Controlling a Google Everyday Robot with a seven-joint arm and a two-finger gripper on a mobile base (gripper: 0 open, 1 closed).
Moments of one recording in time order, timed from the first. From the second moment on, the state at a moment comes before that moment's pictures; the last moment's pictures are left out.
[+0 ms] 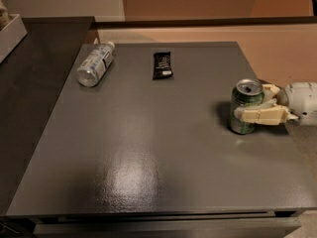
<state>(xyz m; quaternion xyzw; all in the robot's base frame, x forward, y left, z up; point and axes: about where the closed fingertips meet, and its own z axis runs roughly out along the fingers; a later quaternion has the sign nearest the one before) 0.485 -0.198 0.892 -0.46 0.60 0.42 0.49</state>
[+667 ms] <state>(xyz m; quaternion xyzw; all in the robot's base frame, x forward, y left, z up) 0.486 -0.194 0.893 -0.47 0.60 0.43 0.49</state>
